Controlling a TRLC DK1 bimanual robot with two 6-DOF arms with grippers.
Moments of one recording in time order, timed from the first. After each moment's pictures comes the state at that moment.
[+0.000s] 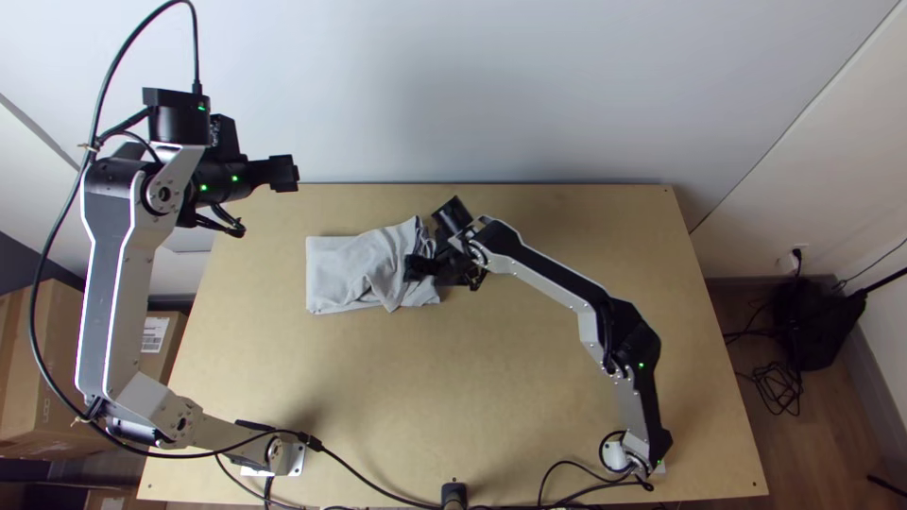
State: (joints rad) left arm -0.13 1.56 2.15 -1.24 -0.09 -0.20; right arm 0.78 2.14 1.86 -0.70 -0.42 0.72
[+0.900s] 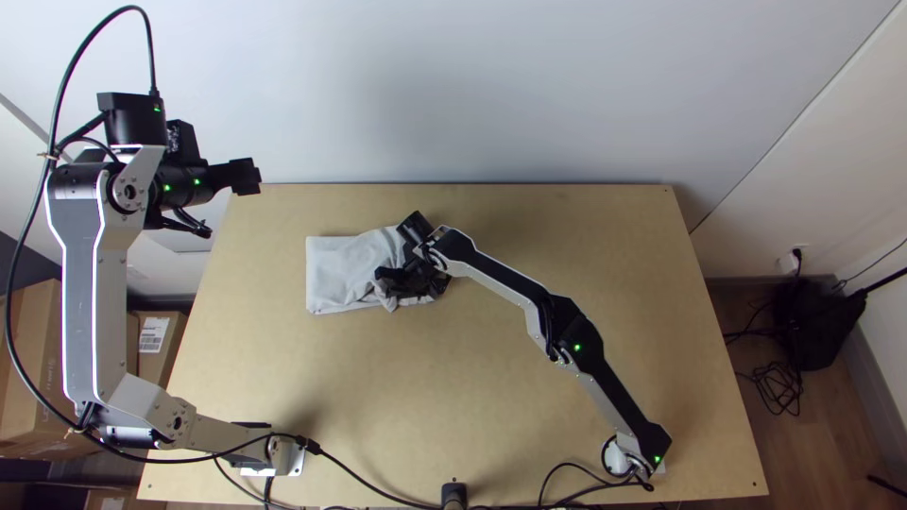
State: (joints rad) left arm 0.03 1.54 2.13 -1.27 -0.09 -0.13; right arm 0.85 2.47 2.21 -0.77 -0.51 0.78
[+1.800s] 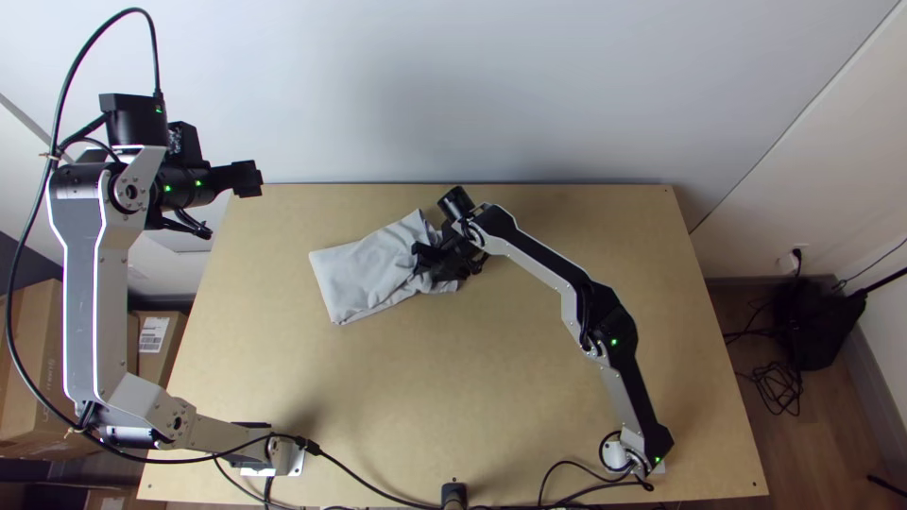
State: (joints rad) left arm 0.03 1.54 2.12 -1.27 -0.07 -0.12; right arm 0.71 2.30 2.05 -0.84 -0.51 0.75
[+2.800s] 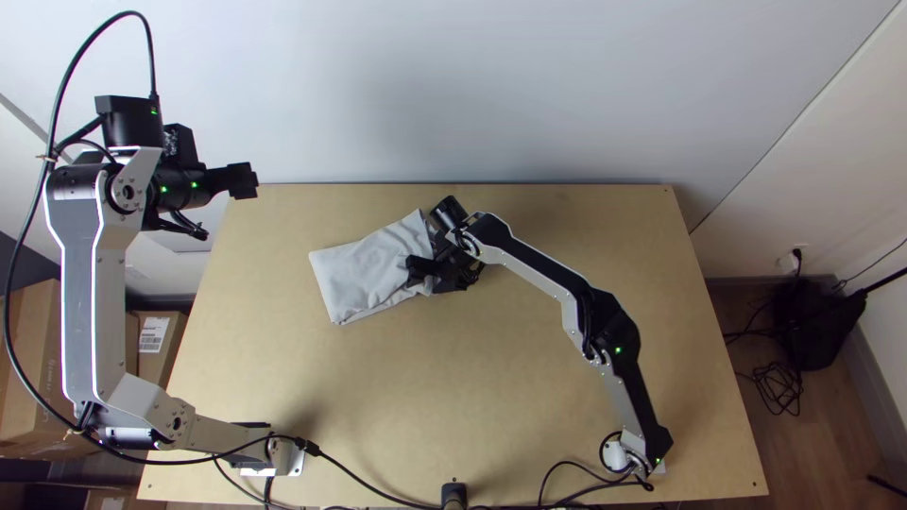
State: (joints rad) left arm 0.05 1.53 2.10 -1.27 -0.07 -0.10; right arm 0.75 2.26 1.99 -0.85 -0.51 0.72
